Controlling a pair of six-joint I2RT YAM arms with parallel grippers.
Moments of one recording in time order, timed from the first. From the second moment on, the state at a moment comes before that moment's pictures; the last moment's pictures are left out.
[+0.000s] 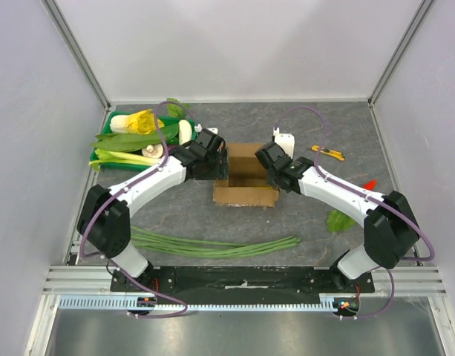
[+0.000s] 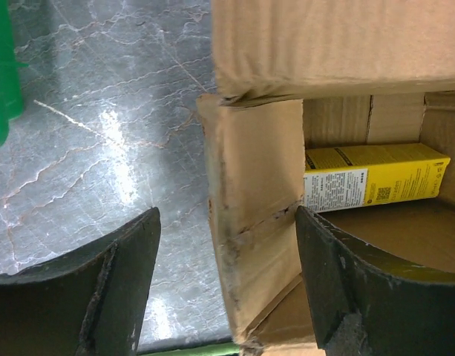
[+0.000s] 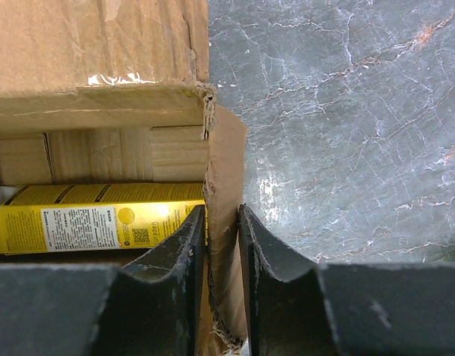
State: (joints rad) left arm -0.63 1.60 1.23 -0.60 -0.14 -0.55; right arm 0.70 1.53 1.11 -0.58 0.51 0.64
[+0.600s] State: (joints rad) left arm -0.72 1.79 1.42 -0.72 -0.35 -0.51; right arm 0.70 1.56 1.11 -0.54 0.50 0.65
